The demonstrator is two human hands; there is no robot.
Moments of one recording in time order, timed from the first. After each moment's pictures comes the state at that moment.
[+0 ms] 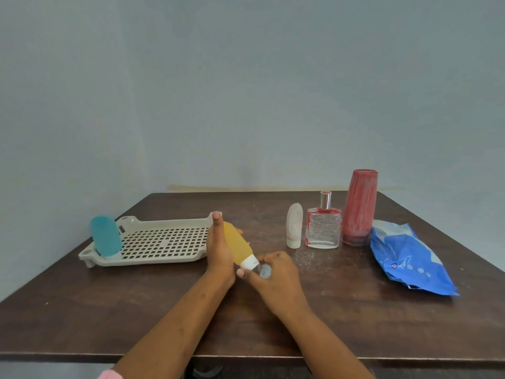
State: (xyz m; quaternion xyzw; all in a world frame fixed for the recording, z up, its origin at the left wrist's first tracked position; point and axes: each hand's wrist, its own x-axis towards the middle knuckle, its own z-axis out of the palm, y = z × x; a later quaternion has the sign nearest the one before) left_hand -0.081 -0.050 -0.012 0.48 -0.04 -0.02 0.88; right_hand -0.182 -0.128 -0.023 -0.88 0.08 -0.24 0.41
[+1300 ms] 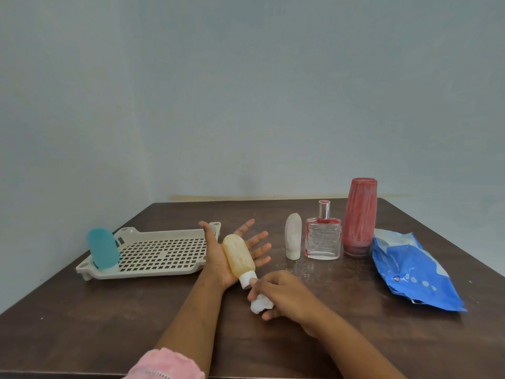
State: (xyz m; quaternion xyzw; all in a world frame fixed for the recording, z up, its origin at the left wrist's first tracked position) left_hand -0.060 -0.056 -0.004 0.37 -0.11 -0.31 0.87; right_hand -0.194 -0.155 -0.007 -0.78 0.03 0.00 0.63
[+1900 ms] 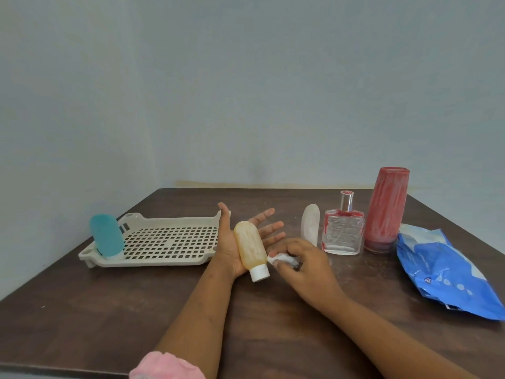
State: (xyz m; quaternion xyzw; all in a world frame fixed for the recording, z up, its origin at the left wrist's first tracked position) left_hand -0.046 -0.055 -0.004 0.41 -0.15 -0.31 0.85; right_hand -0.155 -0.179 -0.021 -0.84 -0.10 -0.32 0.42
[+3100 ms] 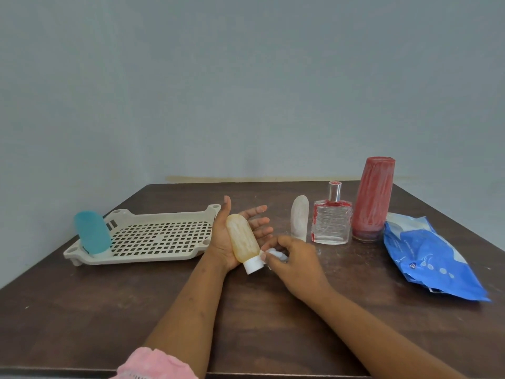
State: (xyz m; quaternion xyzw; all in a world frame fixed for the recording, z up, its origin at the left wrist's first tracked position) left_hand -0.049 -0.058 -0.004 0.45 -0.18 -0.29 0.82; right_hand -0.162 -0.170 -0.020 -0.85 -0.03 -0.28 0.45
